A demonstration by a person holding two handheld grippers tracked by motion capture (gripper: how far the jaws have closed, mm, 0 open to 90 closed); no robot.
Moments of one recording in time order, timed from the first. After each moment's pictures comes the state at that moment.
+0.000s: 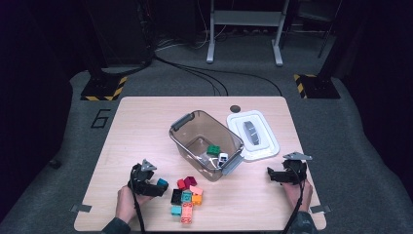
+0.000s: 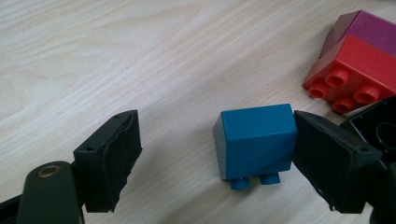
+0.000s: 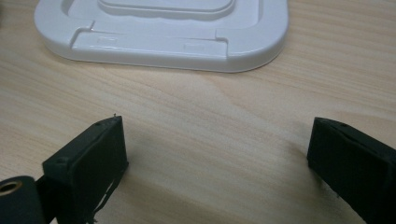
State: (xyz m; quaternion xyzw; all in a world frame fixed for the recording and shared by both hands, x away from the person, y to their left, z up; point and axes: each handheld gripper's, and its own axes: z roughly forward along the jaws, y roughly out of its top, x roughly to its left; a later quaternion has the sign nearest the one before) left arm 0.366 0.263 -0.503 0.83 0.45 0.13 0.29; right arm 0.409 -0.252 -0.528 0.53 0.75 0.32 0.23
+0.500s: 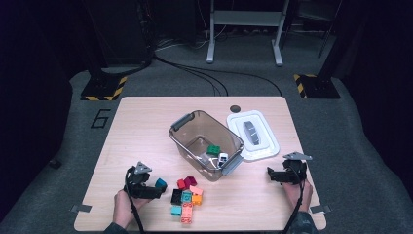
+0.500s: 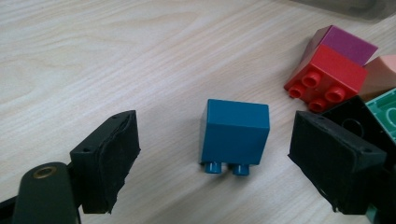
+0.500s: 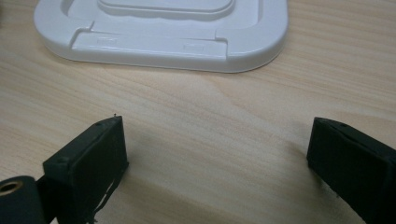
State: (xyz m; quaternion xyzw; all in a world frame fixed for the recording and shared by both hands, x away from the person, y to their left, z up) left arm 0.351 0.267 -0.497 0.81 0.48 0.12 0.33; right arm 0.409 -0.252 -0.528 0.53 0.75 0.32 0.23
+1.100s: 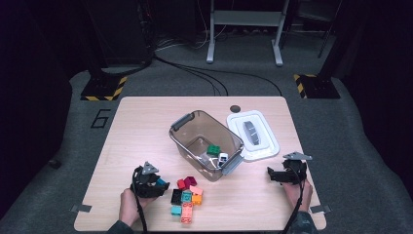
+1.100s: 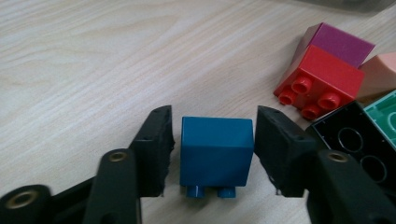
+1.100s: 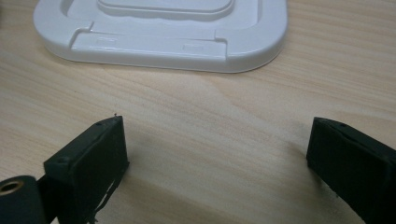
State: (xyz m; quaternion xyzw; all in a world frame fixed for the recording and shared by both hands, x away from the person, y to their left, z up) left arm 0.358 0.252 -0.504 0.83 0.44 0.13 0.31; right arm 0.409 -0.252 -0.528 0.53 0.75 0.32 0.23
